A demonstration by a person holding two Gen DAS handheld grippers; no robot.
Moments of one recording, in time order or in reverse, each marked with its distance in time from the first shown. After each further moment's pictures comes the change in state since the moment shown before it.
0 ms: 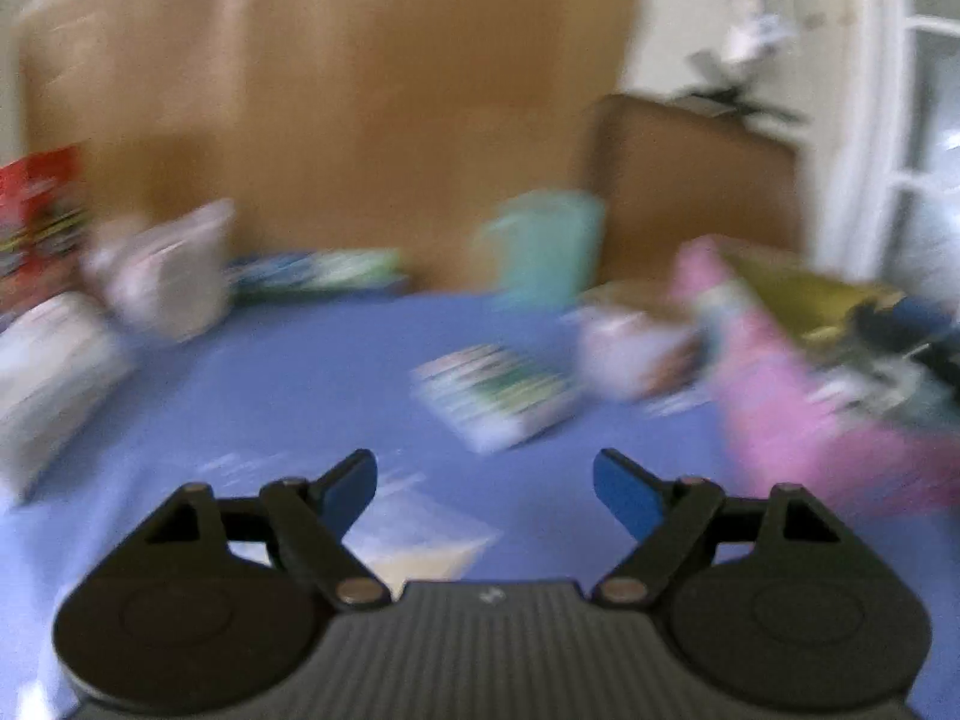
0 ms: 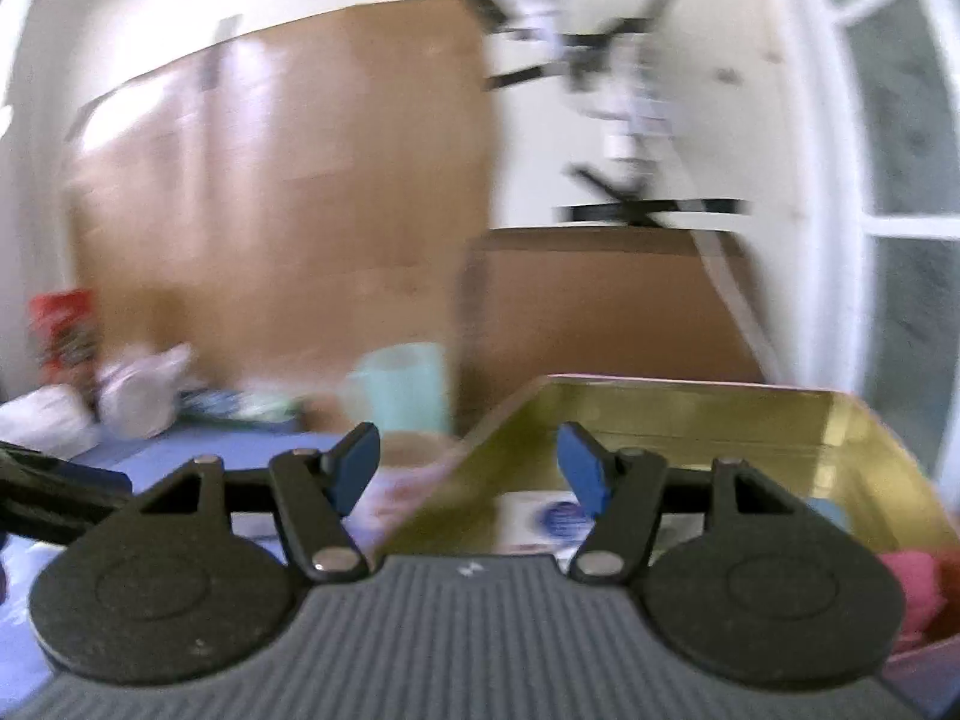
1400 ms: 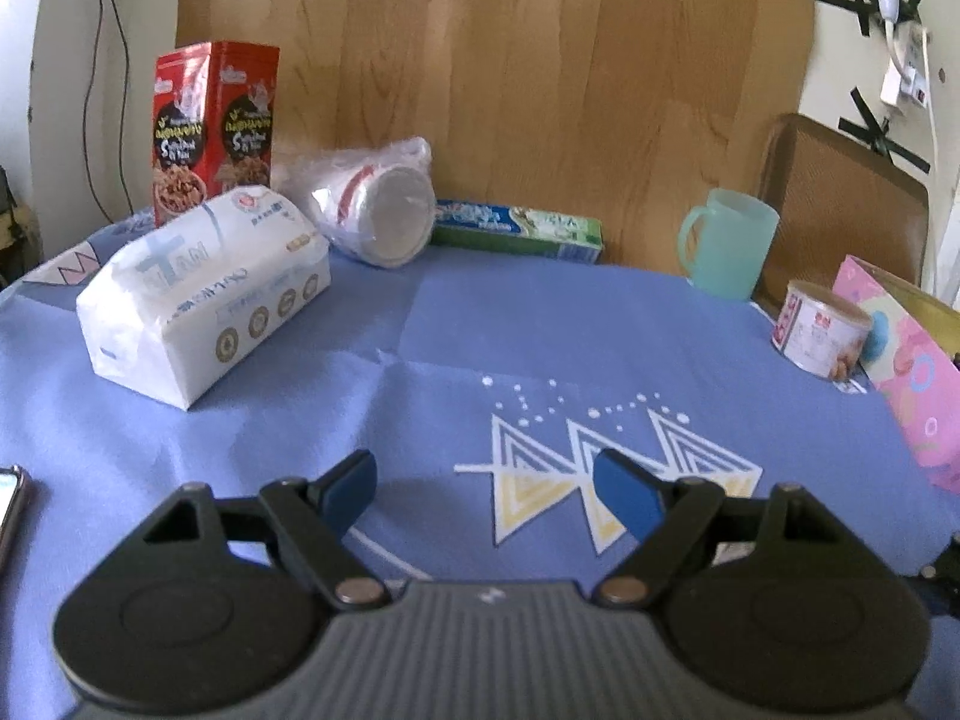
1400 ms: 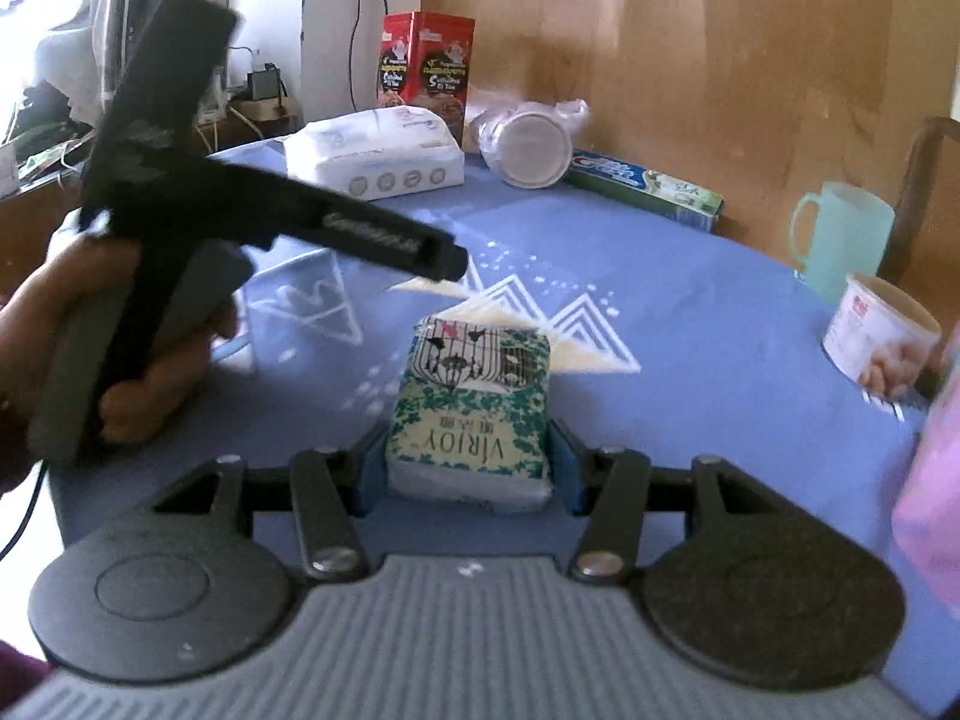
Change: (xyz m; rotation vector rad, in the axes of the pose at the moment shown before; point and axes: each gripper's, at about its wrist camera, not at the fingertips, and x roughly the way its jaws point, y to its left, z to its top) left arm -0.011 0.105 -0.031 -0.140 0.011 0.084; right arm 0.000 0.147 -0.063 -0.253 0.375 0.468
